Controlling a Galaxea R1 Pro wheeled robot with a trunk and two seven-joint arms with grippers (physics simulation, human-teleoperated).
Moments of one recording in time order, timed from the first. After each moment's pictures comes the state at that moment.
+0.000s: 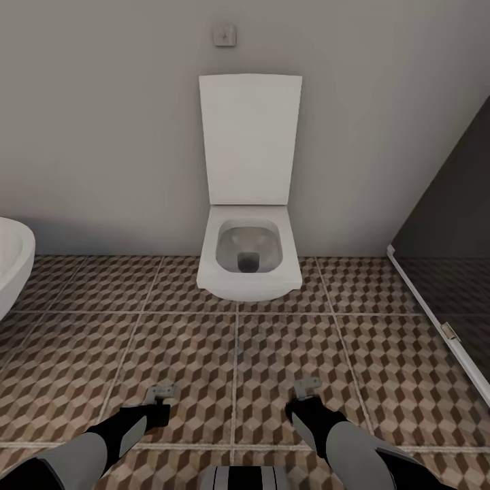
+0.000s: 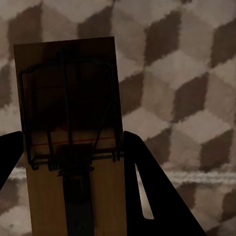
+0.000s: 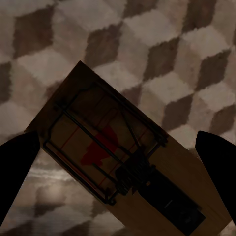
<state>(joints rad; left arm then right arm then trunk) -0.72 0.09 -0.68 -0.13 0.71 0.15 -0.01 -0.77 0.17 -0.29 -0.07 0.47 0.23 -0.26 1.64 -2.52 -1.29</state>
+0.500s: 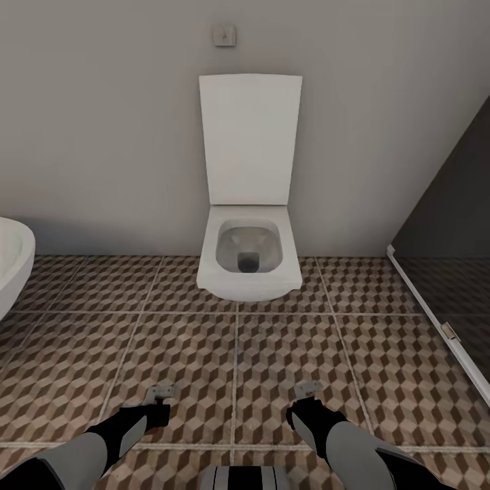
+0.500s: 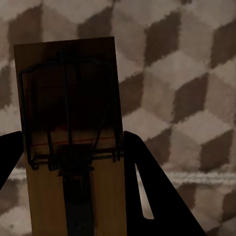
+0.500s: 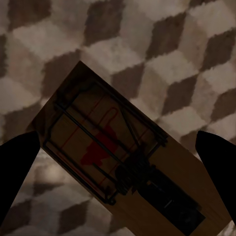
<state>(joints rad) -0.72 0.09 -0.68 -0.13 0.71 0.15 -0.01 -0.77 0.17 -0.29 -0.07 0.47 0.31 -0.26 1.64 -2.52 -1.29</state>
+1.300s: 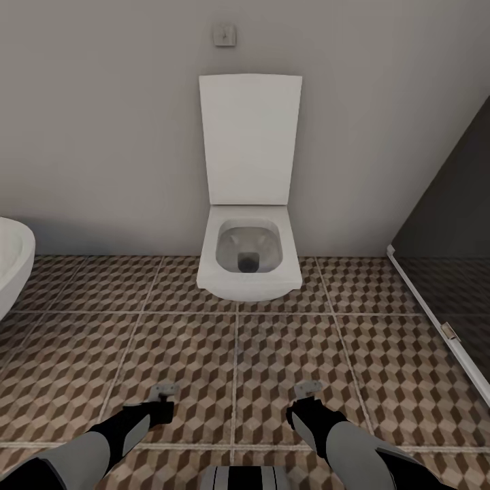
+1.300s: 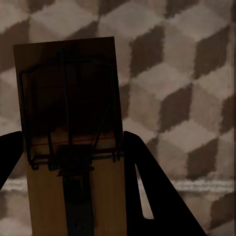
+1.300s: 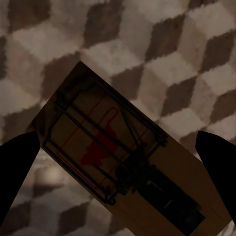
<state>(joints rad) -0.72 0.09 -0.68 -0.15 0.71 0.13 -0.01 -0.77 0.17 -0.29 -0.07 0.47 0.30 -0.26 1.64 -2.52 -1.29</state>
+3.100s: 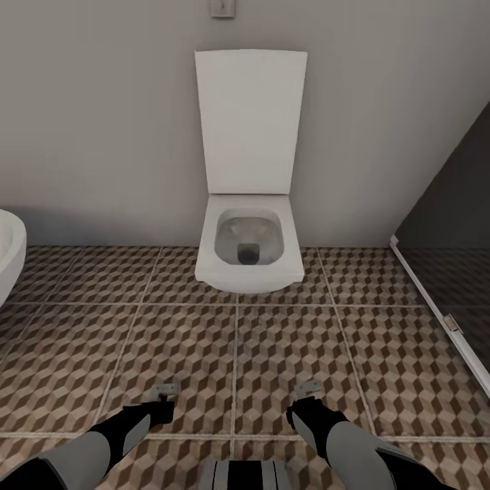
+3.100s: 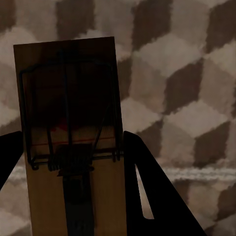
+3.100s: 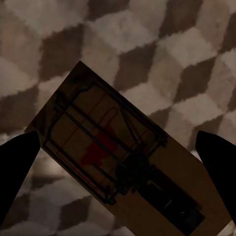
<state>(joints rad) -0.72 0.08 -0.67 -0.15 0.71 0.13 -0.01 -0.77 0.17 -0.29 -0.07 0.47 0.30 -0.25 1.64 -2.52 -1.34</state>
